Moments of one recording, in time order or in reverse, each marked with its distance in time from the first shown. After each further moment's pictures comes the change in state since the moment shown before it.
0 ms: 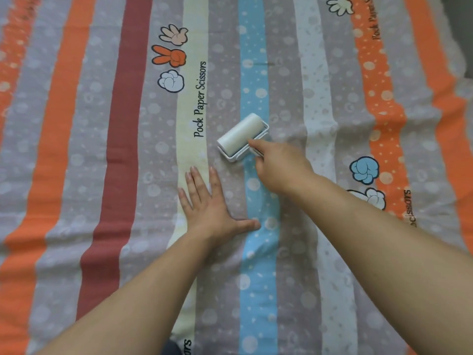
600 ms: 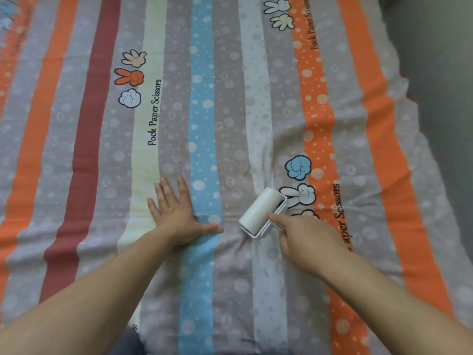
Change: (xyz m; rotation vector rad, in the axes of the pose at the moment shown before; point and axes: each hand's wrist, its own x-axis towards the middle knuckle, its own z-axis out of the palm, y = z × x) left_hand -0.026 0.058 0.017 0.099 -0.037 -0.103; right_hand -0.167 0.153 -0.017 -0.107 -0.200 -0.001
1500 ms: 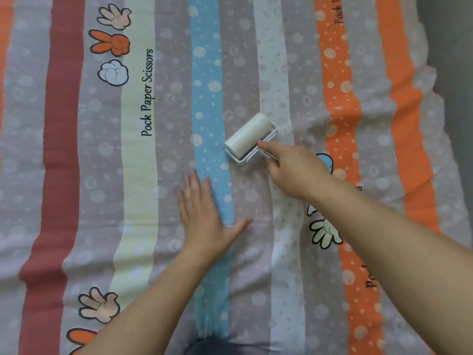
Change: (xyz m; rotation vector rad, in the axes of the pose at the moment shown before) left_hand 0.013 0.017 0.034 -0.306 0.425 0.309; right_hand 0.134 -0.037 -0.056 0.164 0.148 0.025
